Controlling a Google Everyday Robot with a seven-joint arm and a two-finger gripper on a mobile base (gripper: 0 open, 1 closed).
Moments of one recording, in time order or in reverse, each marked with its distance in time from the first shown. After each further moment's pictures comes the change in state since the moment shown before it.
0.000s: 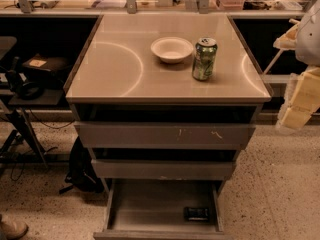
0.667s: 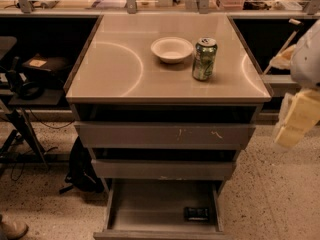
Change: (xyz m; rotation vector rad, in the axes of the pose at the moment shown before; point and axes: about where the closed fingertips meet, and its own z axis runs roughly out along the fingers) arm 0.004 0.019 0.024 -0.033 -0.034 0.022
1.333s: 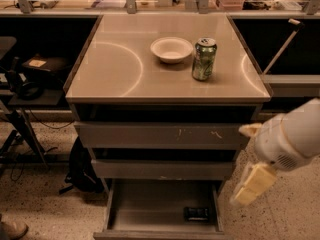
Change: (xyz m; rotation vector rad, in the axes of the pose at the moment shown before) arm 0.015 0.071 0.141 -0.154 -0.213 0.127
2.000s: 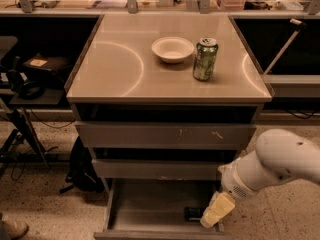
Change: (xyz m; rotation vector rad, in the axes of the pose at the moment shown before) arm 0.061 0.011 0.168 -0.114 0.029 0.193
